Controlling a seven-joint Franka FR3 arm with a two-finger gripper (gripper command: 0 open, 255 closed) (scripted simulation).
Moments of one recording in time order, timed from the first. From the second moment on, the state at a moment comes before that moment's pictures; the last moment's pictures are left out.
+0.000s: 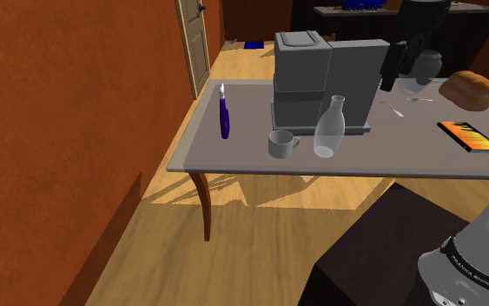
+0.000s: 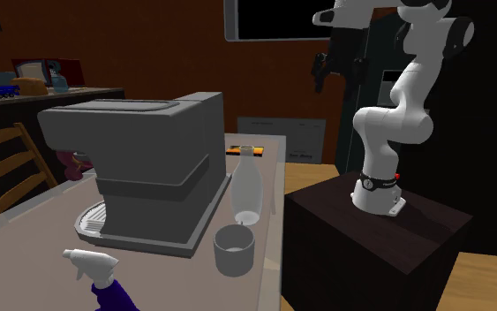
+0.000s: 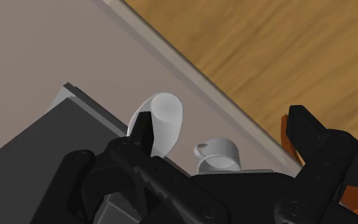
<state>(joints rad) 0.02 -0.74 0.05 -2.30 -0.11 1.57 0.00</state>
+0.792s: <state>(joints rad) -0.01 -0.40 -0.08 -2.19 -0.12 1.75 -0.13</state>
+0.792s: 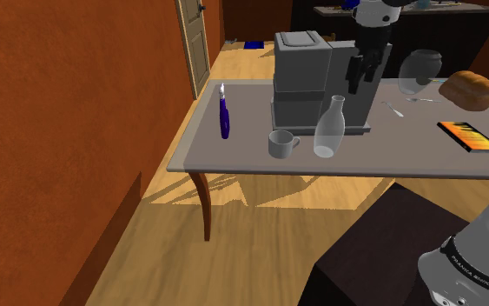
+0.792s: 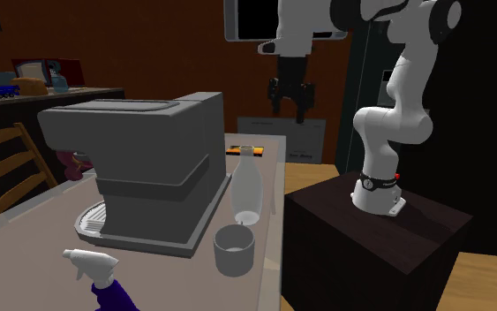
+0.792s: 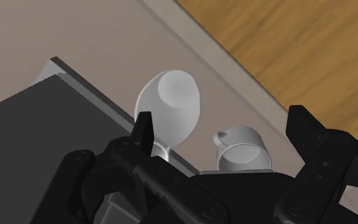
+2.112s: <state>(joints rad) -0.05 0.07 -0.18 -1.98 -0.04 1.94 -0.31</state>
